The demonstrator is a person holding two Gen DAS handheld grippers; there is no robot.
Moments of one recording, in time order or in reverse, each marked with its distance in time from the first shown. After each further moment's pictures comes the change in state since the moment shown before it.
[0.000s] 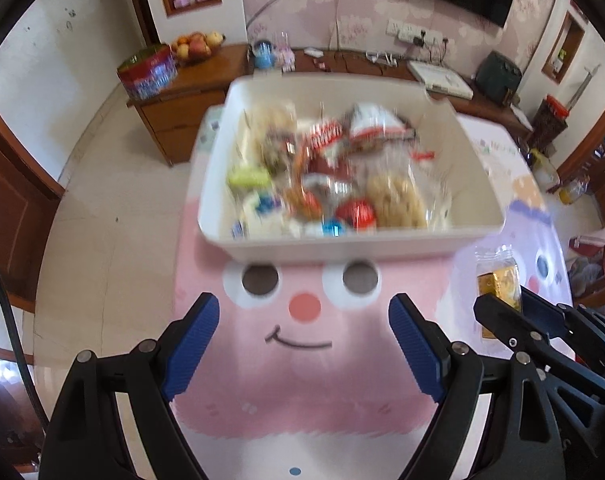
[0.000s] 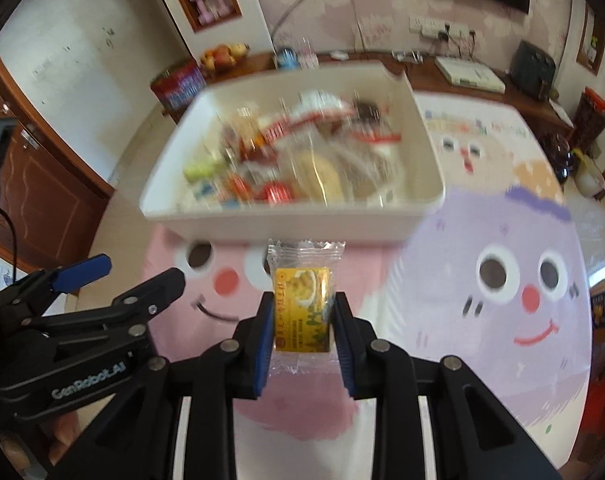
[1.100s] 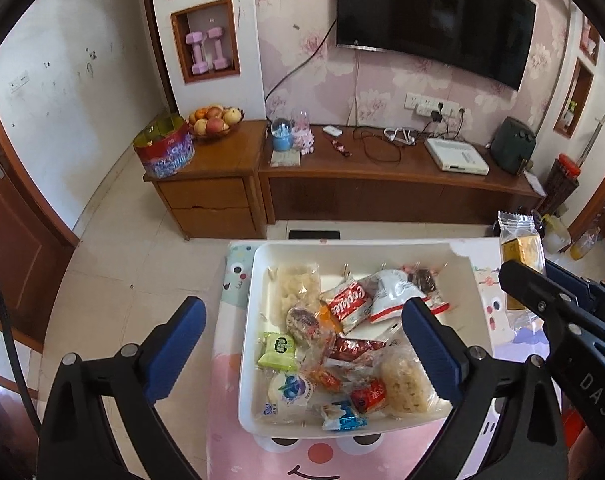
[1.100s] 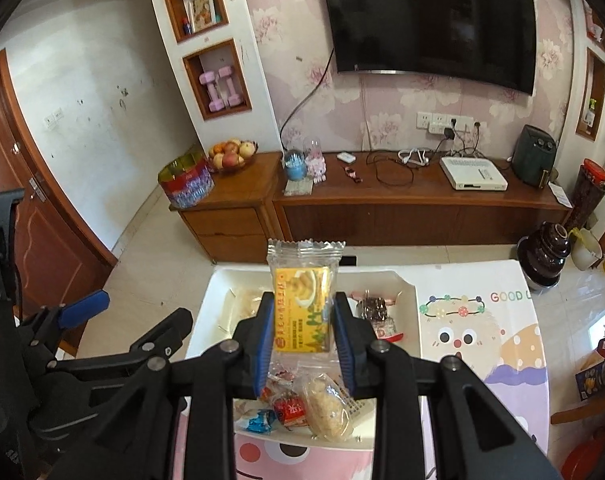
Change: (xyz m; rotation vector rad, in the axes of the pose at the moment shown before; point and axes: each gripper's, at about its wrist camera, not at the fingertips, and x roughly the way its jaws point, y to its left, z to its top) left arm -0.020 0.011 0.157 -0.030 -0.188 0.053; right arm -0.041 0.019 0.189 -0.043 -0.252 -0.015
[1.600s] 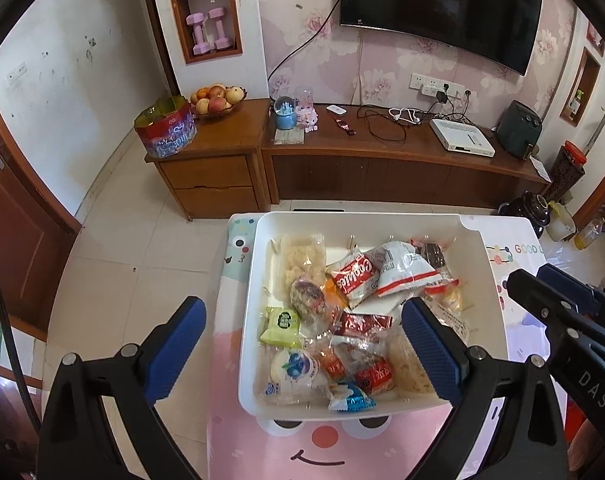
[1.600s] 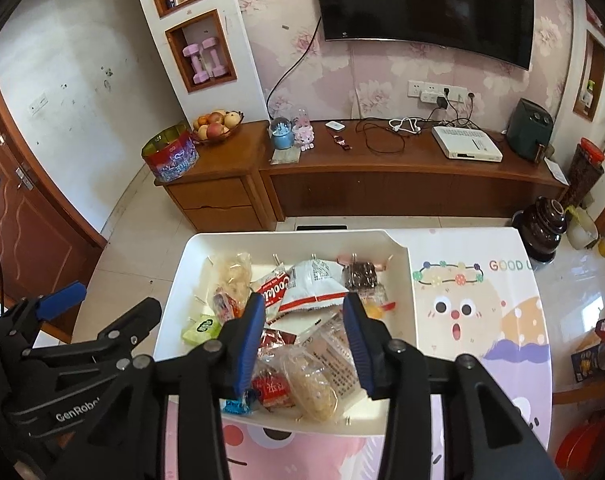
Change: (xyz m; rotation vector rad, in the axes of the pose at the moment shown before) left arm 0.010 0.001 -0.020 -0.002 0.059 0.011; right arm 0.022 -0.017 -0.024 0.028 0.091 -0.029
